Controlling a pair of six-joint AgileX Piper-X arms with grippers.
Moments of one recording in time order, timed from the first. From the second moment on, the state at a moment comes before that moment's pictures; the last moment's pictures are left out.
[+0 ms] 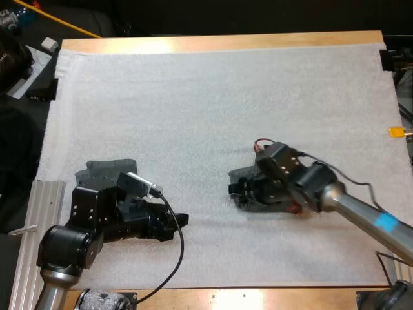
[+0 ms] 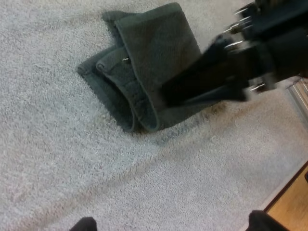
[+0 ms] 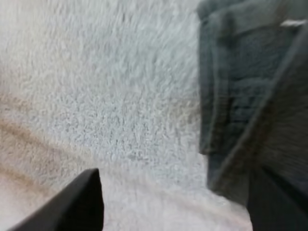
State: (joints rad) left arm -0.23 0.72 -0.69 1.00 0.67 -1.86; right arm 0.74 1.49 -0.92 0.60 -0.26 -1.15
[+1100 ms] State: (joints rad) left arm -0.23 0.78 -0.69 0.92 0.67 -1.89; right arm 0.74 0.78 -0.92 1.20 -0.03 -1.27
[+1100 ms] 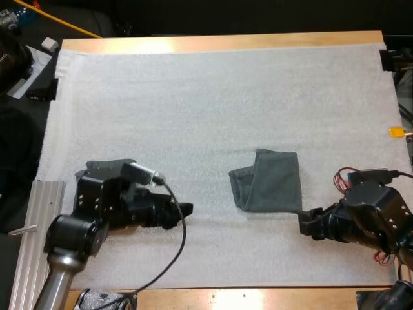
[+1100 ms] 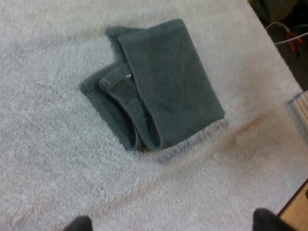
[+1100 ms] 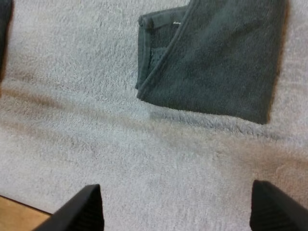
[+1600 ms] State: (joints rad) left arm -0.44 1.13 -0.69 0.57 0.64 -2.12; right arm 0.74 0.78 -0.92 1.20 -0.04 -1.27
